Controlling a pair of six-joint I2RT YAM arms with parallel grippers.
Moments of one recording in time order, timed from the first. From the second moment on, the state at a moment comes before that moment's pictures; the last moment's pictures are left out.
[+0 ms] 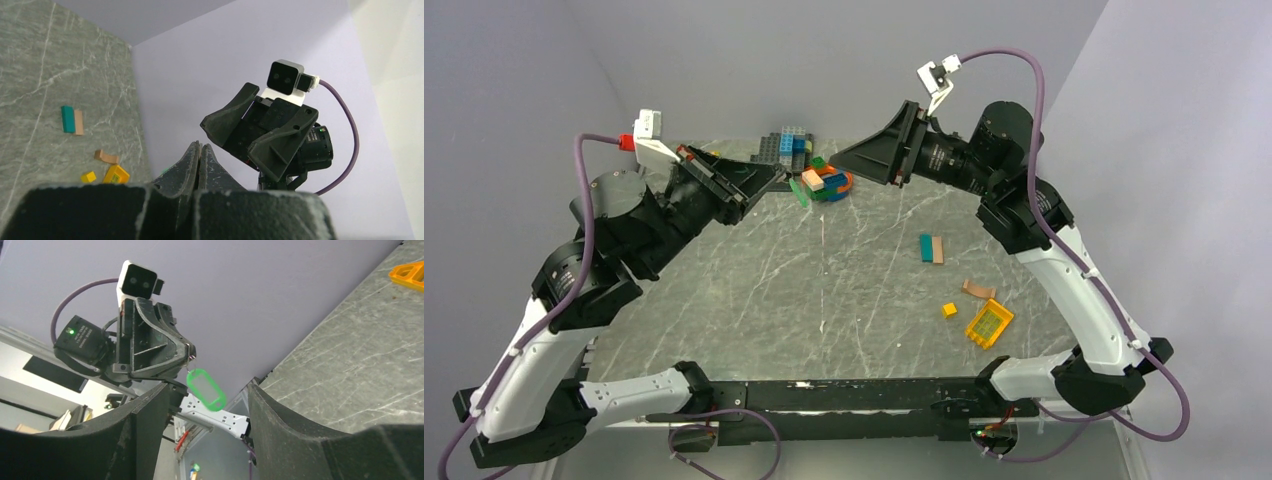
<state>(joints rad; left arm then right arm) -0.88 1.00 1.69 -0.66 -0.29 -1.17 0.66 1.30 1.75 -0.35 -0.54 0.89</state>
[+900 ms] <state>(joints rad) -0.82 1.16 1.75 -0.69 0.03 -1.26 0.67 1.35 1.85 -0.54 -0.70 0.72</state>
